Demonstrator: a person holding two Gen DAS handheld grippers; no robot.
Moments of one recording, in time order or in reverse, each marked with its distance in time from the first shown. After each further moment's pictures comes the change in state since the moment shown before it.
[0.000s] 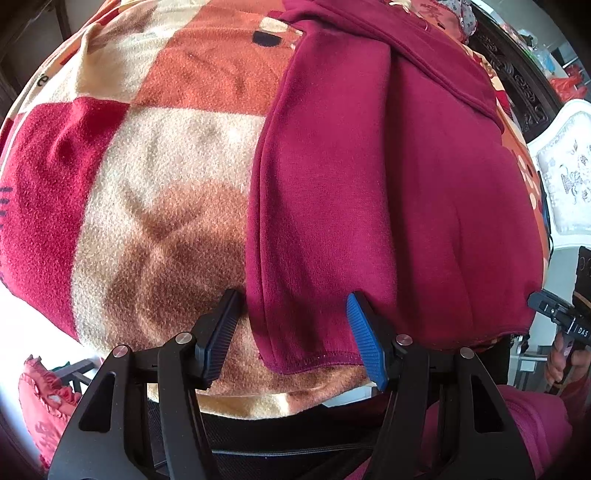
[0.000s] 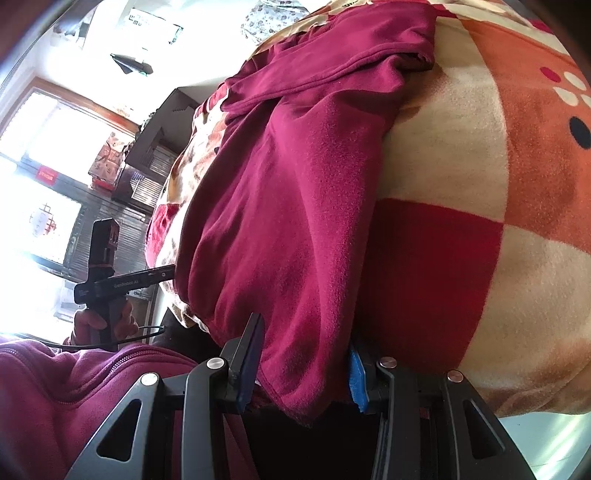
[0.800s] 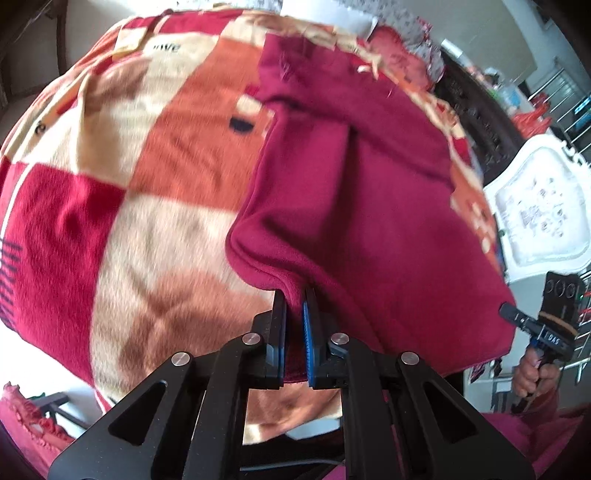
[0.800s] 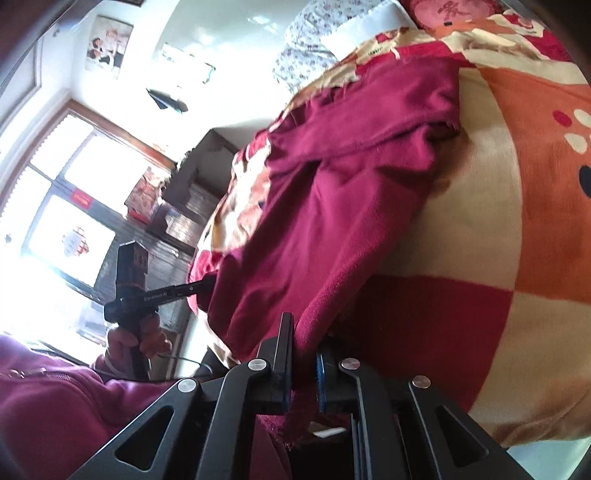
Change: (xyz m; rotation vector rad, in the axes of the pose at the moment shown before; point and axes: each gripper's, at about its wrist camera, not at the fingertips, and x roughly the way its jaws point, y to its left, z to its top) left arm -0.054 0.009 0.028 -0.018 -0.195 -0.169; right arm -0.037 0.013 0.019 -0.030 -0.190 0.140
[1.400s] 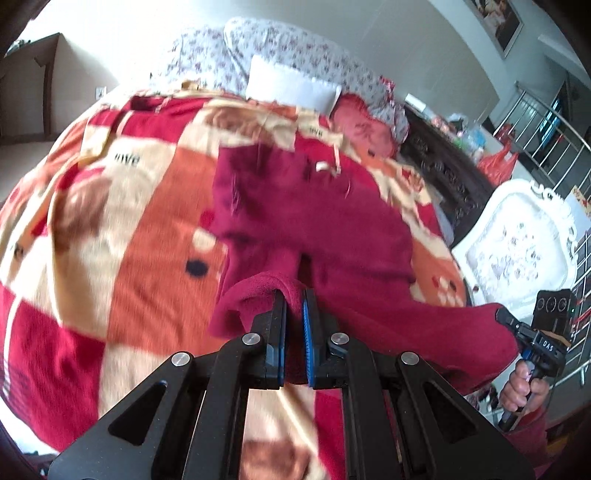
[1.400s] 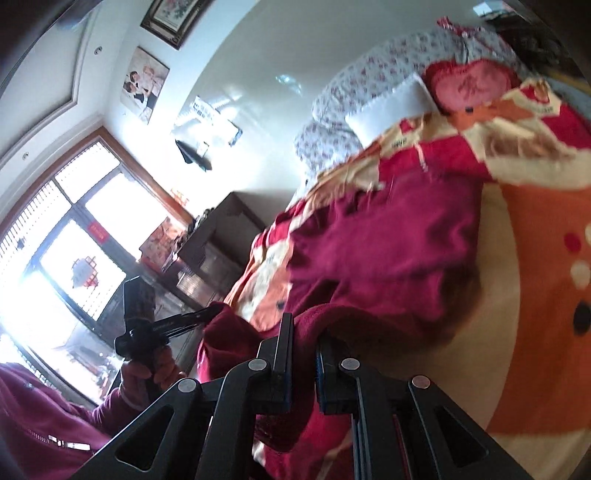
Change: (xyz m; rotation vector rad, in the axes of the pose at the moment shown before) left arm -0.029 -0.033 0.092 0.062 -0.273 -0.085; right arm -0.048 0.020 0.080 -0.098 -0.280 0.027
